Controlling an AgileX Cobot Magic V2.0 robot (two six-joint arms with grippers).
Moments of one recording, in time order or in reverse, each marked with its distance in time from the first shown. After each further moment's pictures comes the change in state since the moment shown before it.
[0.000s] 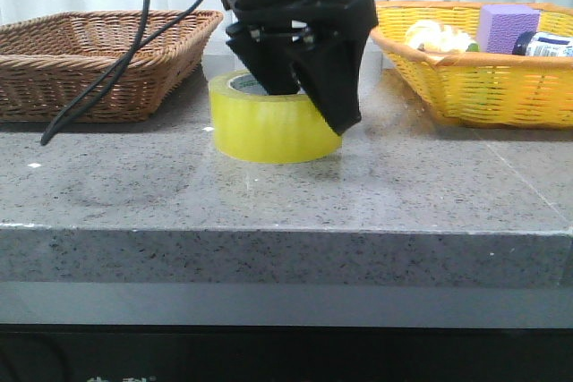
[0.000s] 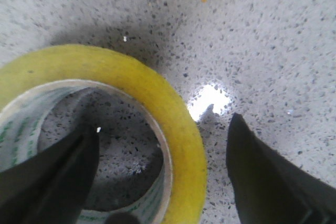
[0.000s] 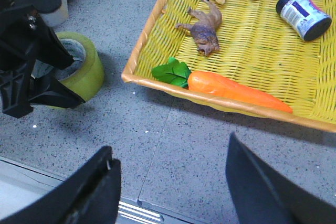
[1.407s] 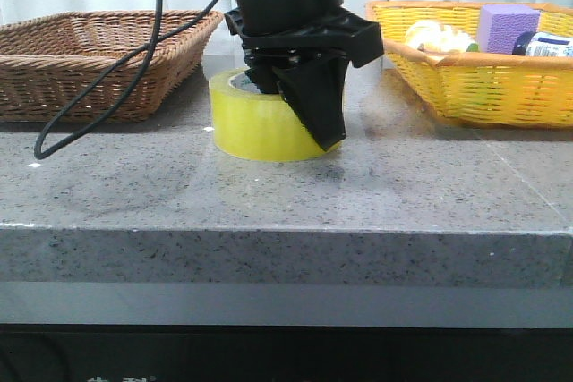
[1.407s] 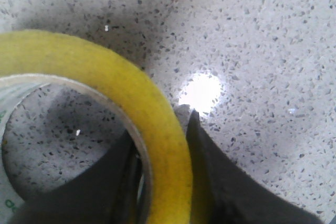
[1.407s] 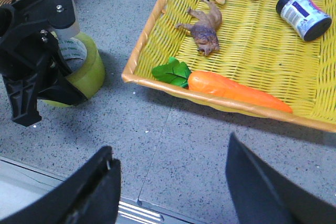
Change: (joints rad) left arm -0.002 0.034 -0.004 -0.009 0.014 0.000; right arm 0.000 0.000 0.000 0.000 -0.002 0.000
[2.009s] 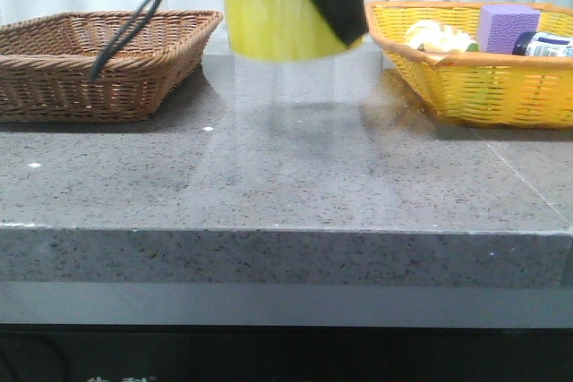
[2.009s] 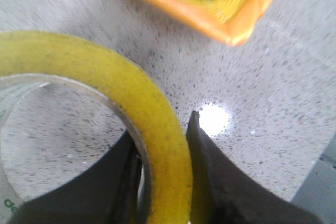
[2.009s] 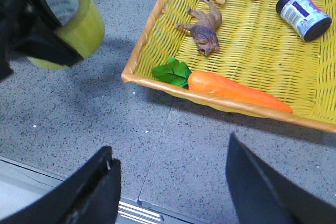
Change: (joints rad) left arm 0.000 -0.024 -0.276 0.004 0.159 -0.004; right arm 0.000 0.000 0.000 0.000 0.000 0.000
